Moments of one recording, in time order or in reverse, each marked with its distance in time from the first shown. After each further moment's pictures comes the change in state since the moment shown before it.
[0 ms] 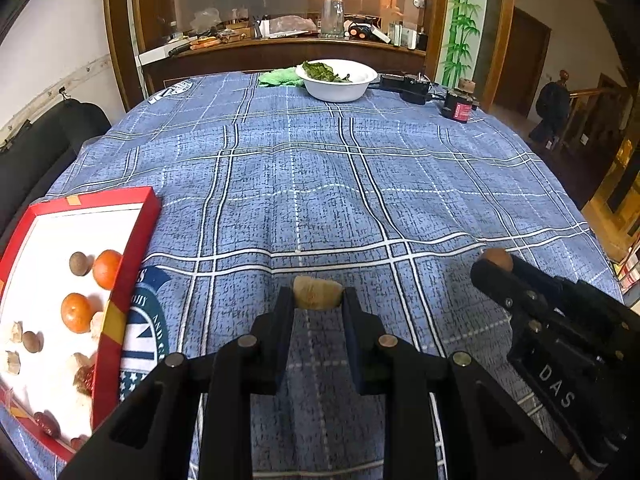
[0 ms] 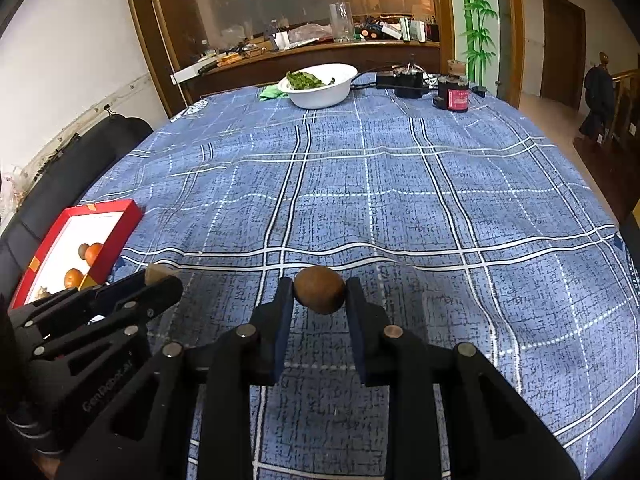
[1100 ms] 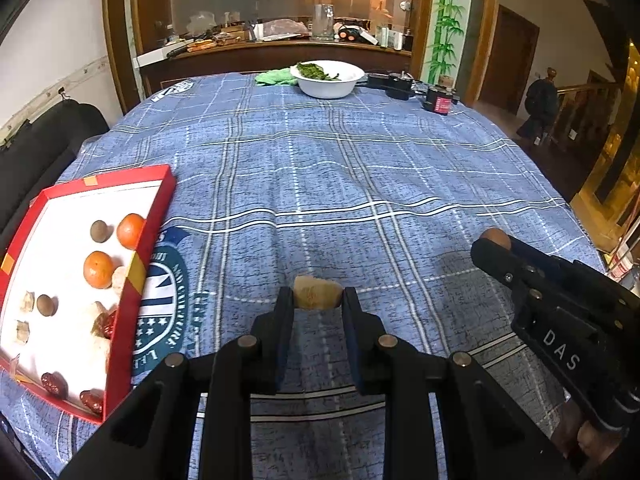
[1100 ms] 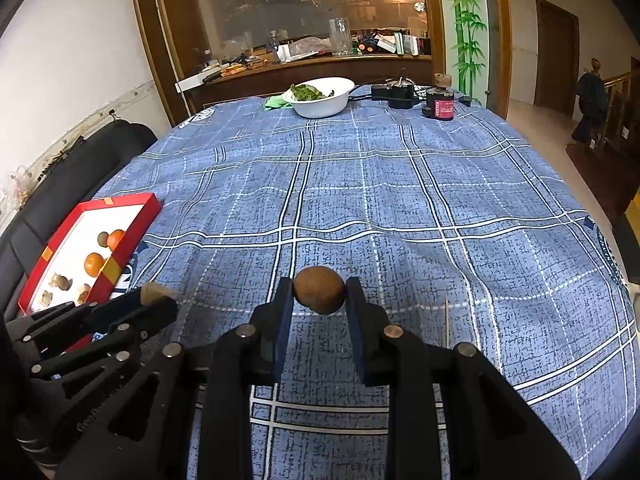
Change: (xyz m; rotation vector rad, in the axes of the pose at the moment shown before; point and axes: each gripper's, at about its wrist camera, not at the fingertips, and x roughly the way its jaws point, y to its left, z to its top) left arm -0.034 0.006 -0.031 0.013 -0.004 -0.026; right arm -0.036 0.009 -0.024 -0.002 -0.033 -0.014
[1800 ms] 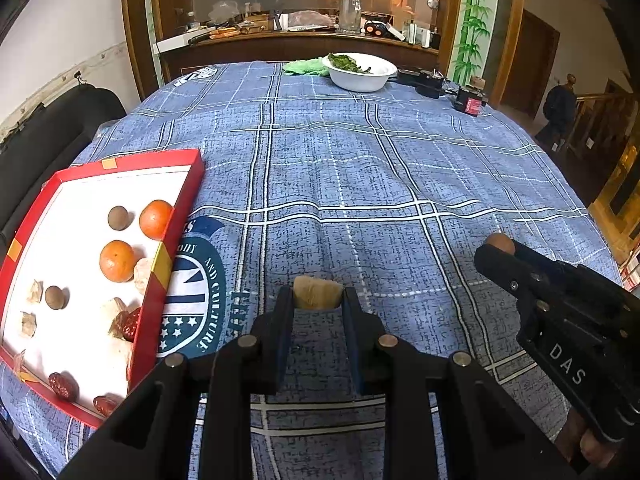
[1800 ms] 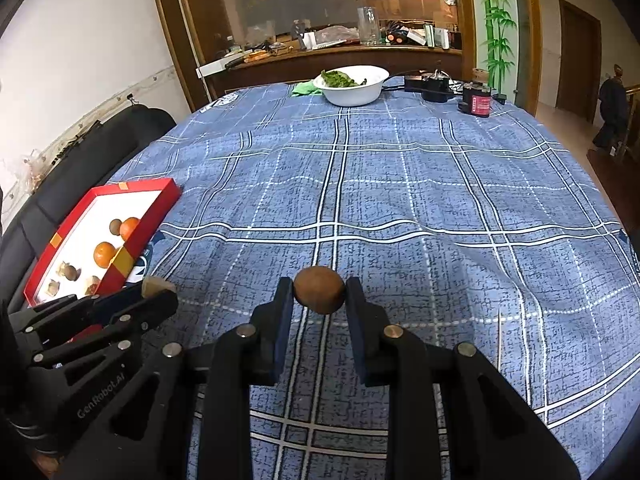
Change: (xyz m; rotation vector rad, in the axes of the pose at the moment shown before) left arm 0.011 0.024 0.001 -0.049 0.020 0.043; right arm 0.021 0.024 0.002 -0.048 0.037 0.060
